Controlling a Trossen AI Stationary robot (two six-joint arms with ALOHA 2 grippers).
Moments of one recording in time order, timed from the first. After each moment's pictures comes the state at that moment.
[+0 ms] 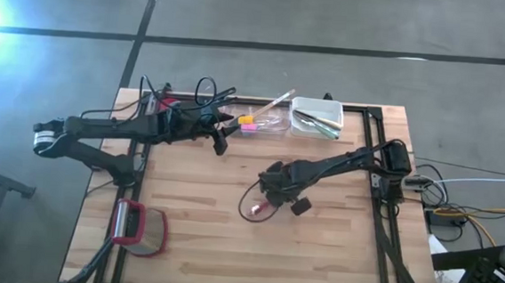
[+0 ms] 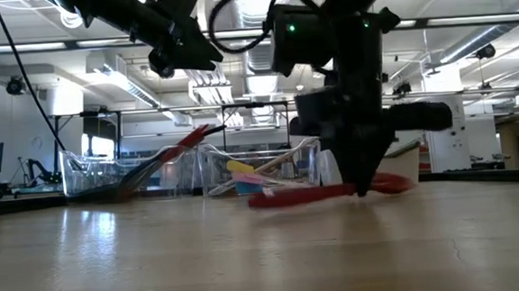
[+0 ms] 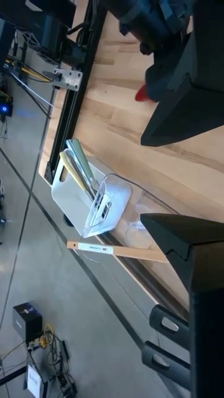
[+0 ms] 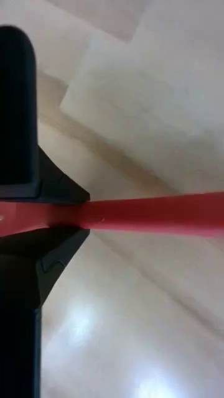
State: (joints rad) left arm 0.27 1.14 0.85 -0.02 -0.21 -0.11; right arm 0.07 1.94 1.25 -0.79 0.09 -0.53
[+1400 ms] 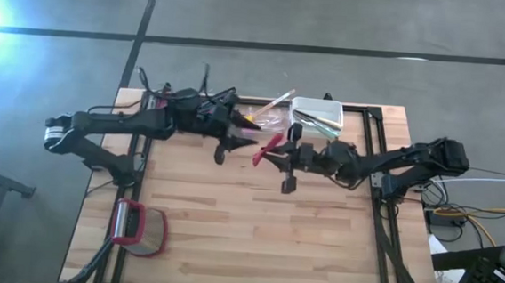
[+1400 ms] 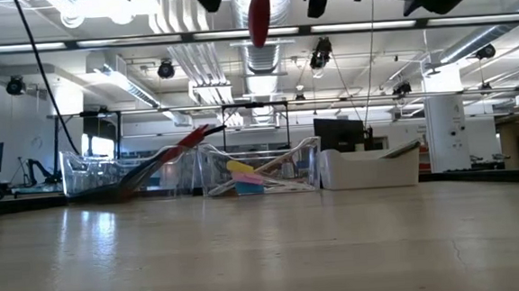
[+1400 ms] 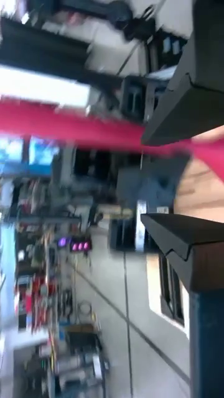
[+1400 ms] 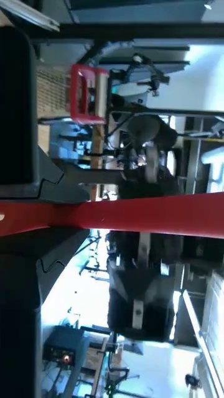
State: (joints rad) left arm 0.23 1.26 1.06 0.24 0.33 0.02; right arm 0.01 1.43 0.74 0.94 0.07 -0.09
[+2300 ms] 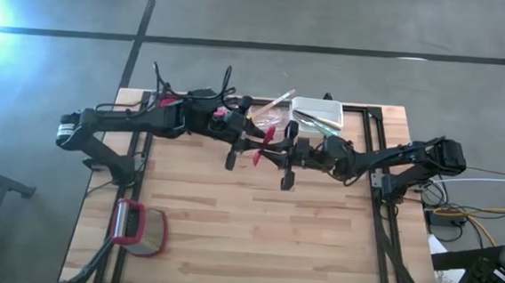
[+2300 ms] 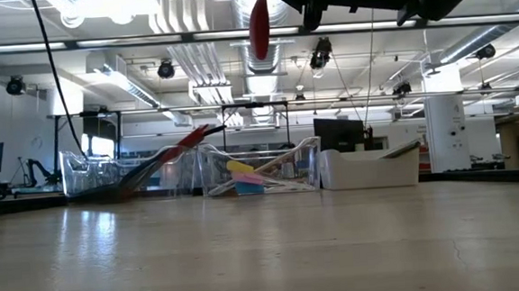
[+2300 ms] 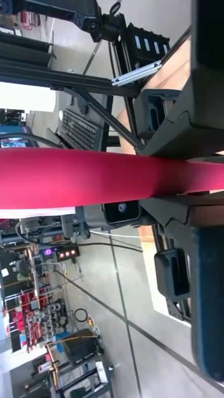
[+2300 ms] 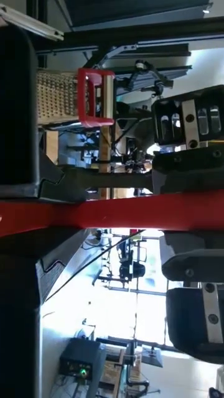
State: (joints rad) left arm 0.15 1.39 1.32 0.00 0.29 0.18; right arm -0.04 1.46 0.75 0.91 0.00 -0.01
